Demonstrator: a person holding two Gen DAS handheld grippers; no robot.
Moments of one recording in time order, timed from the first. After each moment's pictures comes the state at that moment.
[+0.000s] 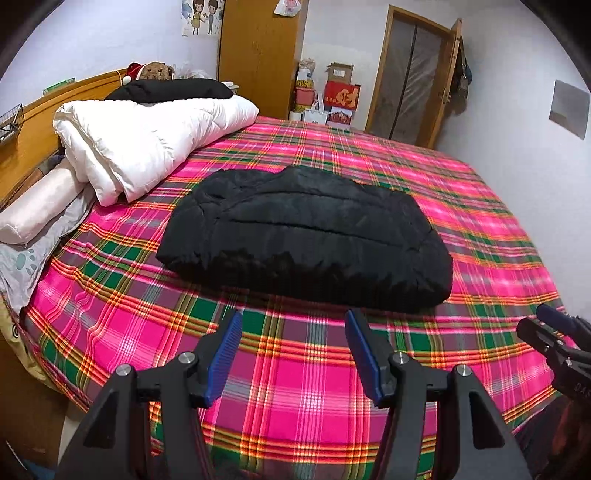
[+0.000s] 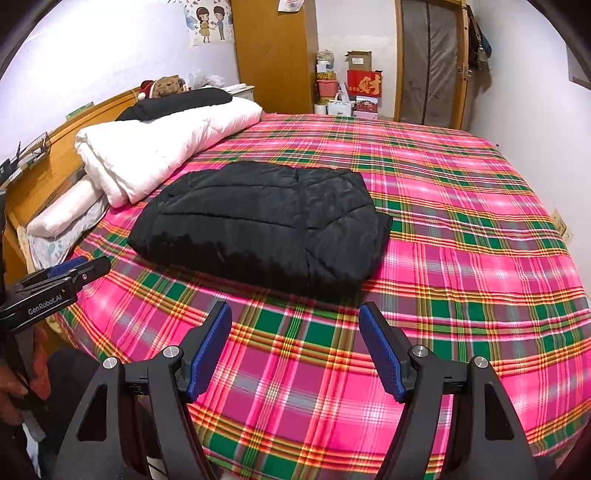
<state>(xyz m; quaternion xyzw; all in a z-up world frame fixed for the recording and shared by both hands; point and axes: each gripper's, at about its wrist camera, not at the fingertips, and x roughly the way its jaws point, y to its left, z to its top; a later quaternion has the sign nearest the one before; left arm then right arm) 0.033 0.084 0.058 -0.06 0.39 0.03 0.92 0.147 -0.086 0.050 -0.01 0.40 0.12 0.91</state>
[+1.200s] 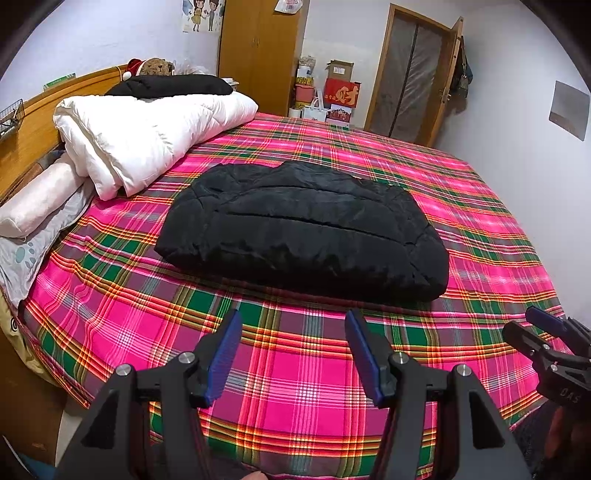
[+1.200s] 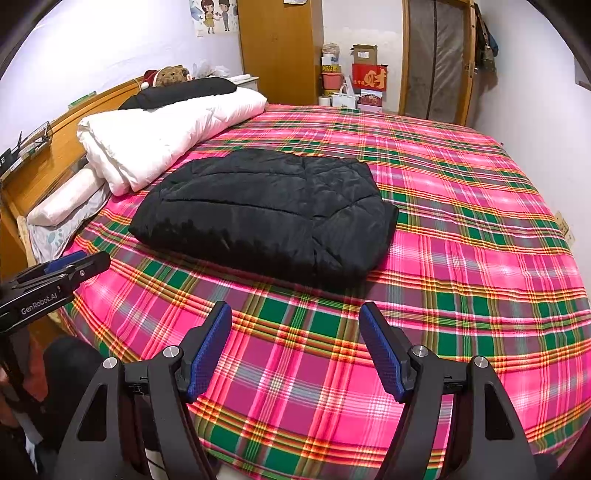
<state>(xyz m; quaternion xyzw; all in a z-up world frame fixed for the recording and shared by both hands) 0.025 0.082 0.057 -0.07 0.40 0.02 0.91 0.146 -0.081 0.043 -0.01 0.41 0.13 0.90</state>
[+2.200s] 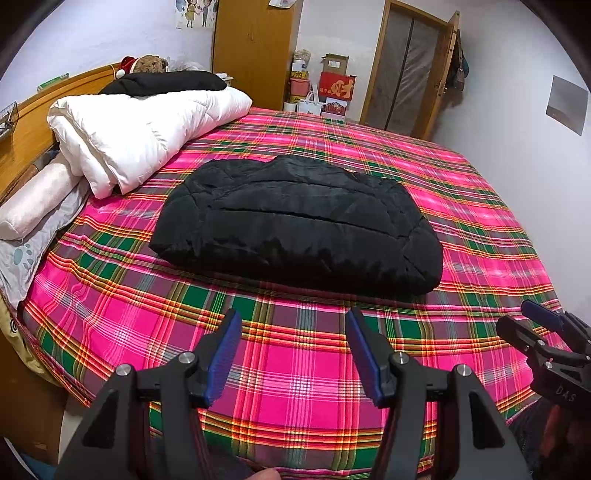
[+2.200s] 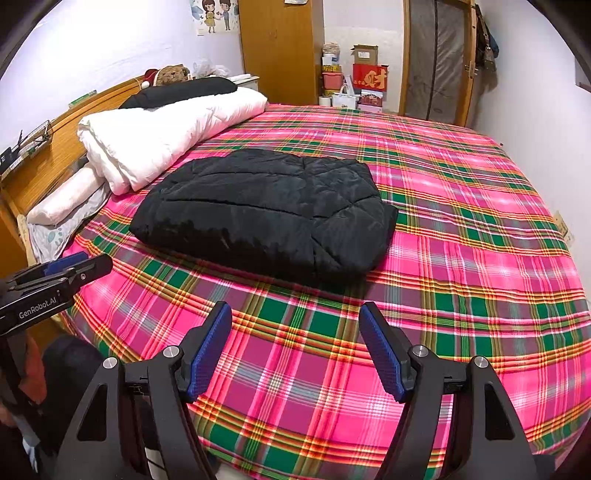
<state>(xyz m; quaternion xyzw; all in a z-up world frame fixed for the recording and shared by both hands) 0.026 0.073 0.059 -0.07 0.41 0.02 0.91 0.145 -0.083 0.044 -0.02 0.41 0.13 0.90</state>
